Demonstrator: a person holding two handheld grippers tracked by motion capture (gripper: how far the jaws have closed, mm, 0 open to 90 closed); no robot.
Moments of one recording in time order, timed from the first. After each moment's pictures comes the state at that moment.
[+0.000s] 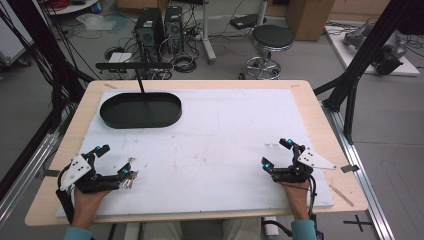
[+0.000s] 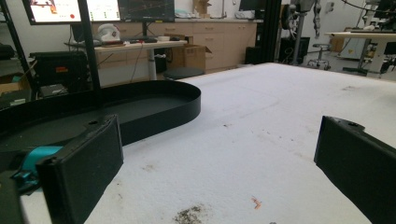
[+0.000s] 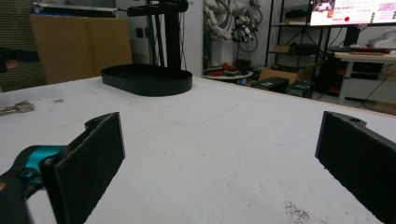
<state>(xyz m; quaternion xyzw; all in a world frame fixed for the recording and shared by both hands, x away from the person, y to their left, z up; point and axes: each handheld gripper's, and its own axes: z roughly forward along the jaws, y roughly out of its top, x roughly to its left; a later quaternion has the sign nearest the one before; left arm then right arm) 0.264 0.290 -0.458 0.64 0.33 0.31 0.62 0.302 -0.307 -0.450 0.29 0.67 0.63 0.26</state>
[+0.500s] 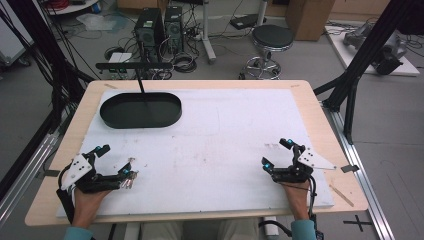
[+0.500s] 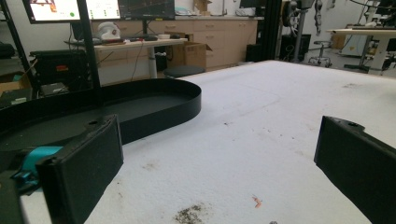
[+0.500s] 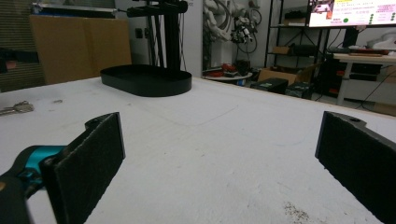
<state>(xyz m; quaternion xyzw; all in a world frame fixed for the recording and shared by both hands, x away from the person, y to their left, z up) 0.264 0.289 -0.457 0.65 0.33 0.31 0.62 0.302 -0.307 -0.450 0.29 0.67 0.63 0.26</state>
